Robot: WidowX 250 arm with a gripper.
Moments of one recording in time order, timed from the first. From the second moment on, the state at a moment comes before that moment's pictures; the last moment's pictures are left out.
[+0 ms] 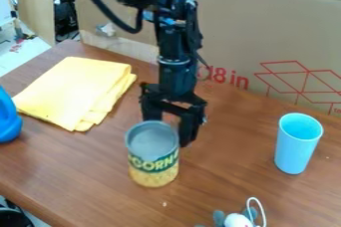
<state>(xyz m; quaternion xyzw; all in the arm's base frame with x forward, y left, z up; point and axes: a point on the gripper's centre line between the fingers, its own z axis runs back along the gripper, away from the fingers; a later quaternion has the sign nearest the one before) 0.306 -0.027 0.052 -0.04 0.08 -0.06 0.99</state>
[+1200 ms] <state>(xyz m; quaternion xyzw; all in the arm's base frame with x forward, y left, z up) 0.277 0.009 0.095 -0.06 0.10 -0.02 0.99</state>
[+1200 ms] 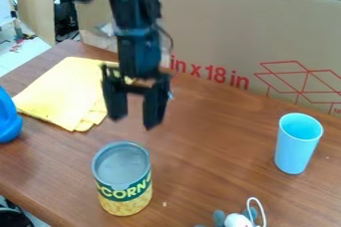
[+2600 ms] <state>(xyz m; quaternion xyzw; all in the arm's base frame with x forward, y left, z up) 0.275 0.081 0.147 0.03 0.01 -0.06 1.00</state>
